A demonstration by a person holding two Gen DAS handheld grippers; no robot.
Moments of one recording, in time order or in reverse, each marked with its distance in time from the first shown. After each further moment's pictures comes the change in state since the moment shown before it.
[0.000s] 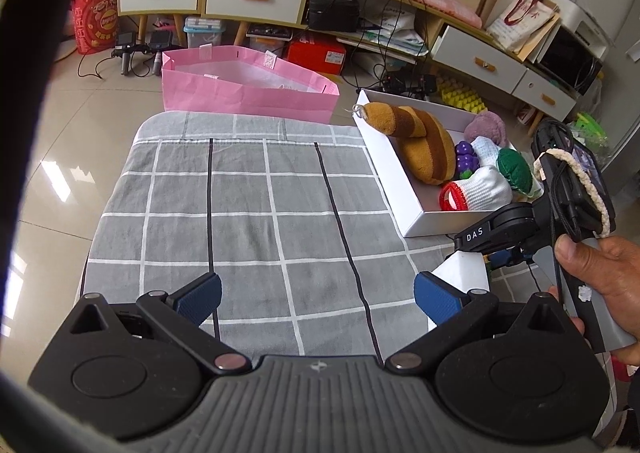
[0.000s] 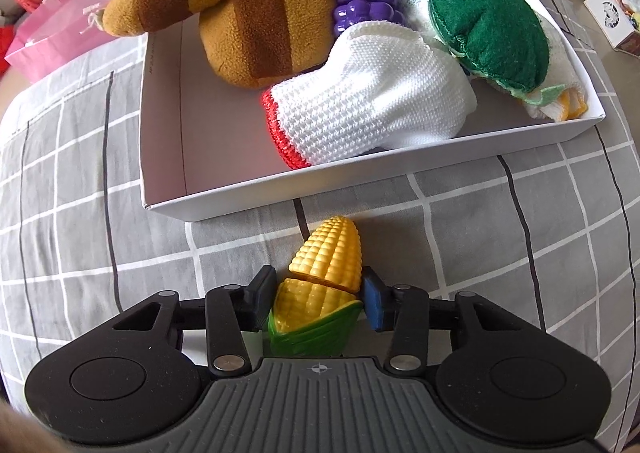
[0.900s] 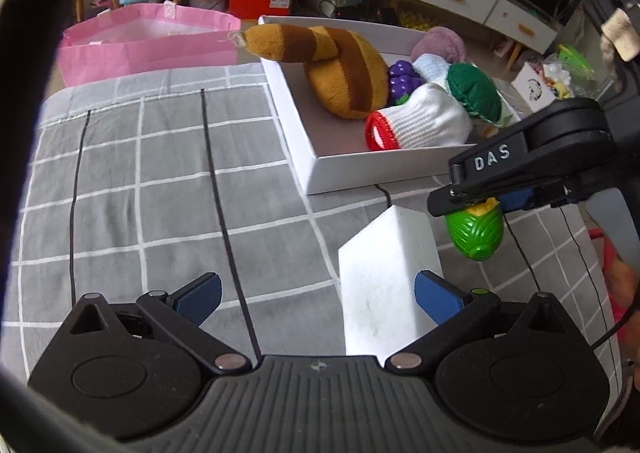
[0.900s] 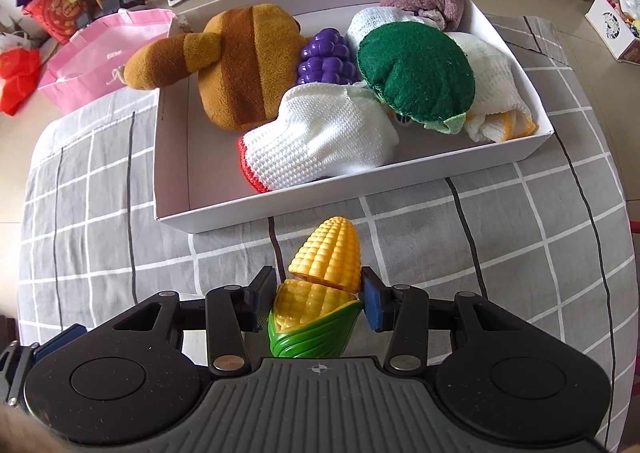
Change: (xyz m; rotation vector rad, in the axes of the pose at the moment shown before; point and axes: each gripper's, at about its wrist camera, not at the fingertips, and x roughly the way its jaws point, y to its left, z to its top) left arm 0.075 -0.093 -0.009 0.135 0.155 -0.041; right arm -0.050 -0.039 0.005 0.003 -0.073 0.074
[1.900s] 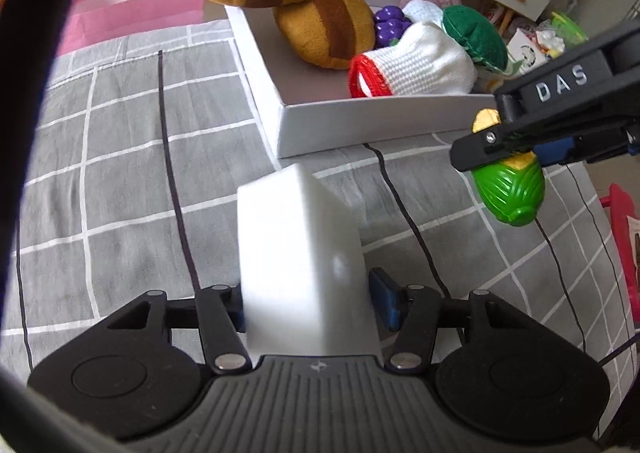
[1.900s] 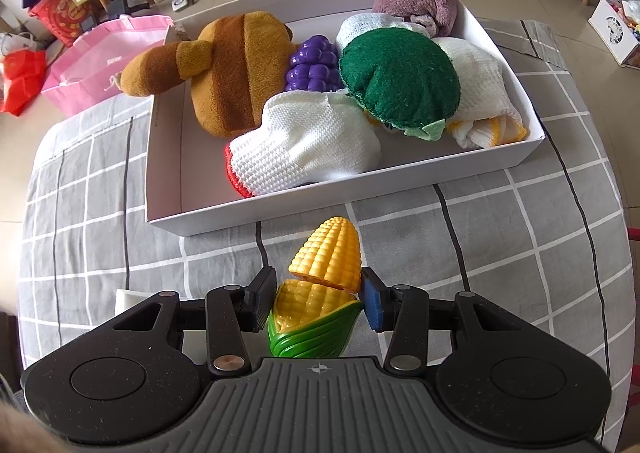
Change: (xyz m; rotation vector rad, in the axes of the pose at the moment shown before) left arm 0.049 -0.008 -0.004 0.019 0.084 -0.018; right arm -0.004 -0.014 0.001 -0.020 -0.021 0.014
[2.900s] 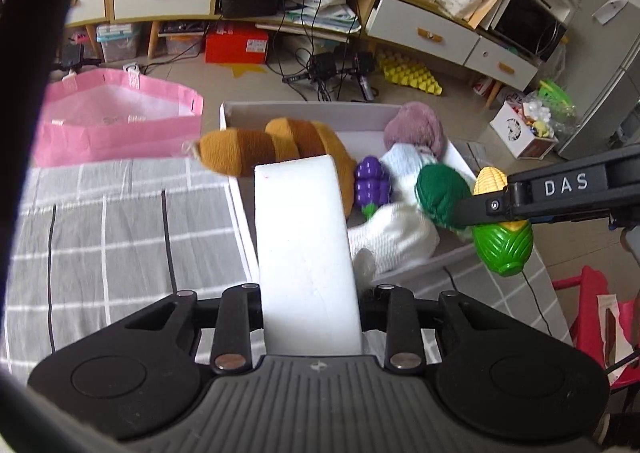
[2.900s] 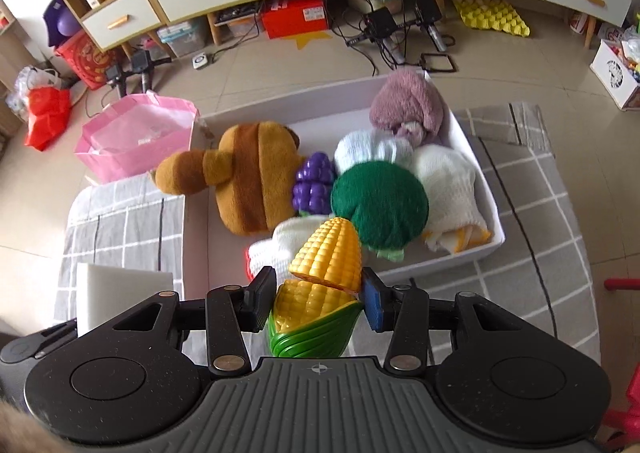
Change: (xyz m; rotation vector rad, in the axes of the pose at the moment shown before) left arm -0.050 -0.011 0.093 -0.023 -0.179 -0.052; right arm -0.065 -0.011 0.057 -0.058 -0.171 0.033
